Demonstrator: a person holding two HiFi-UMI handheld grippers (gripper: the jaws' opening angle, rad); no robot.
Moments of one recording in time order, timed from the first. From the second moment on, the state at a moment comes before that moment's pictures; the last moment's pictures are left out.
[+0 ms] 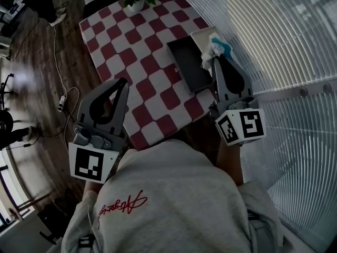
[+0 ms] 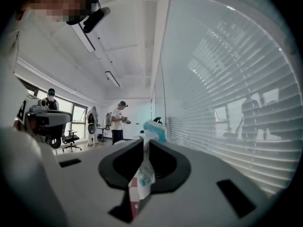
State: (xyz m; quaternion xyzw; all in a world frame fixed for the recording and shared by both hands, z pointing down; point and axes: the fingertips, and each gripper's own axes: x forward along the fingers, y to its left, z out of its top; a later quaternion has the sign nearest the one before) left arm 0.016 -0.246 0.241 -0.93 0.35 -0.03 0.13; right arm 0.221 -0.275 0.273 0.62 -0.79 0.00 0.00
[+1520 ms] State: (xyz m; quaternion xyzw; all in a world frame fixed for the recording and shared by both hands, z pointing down) left arm 0.007 -0.251 0.243 -0.90 0.42 -0.05 0.12; right arm 0.222 -0.329 0.342 0.57 -0.81 0.06 0.08
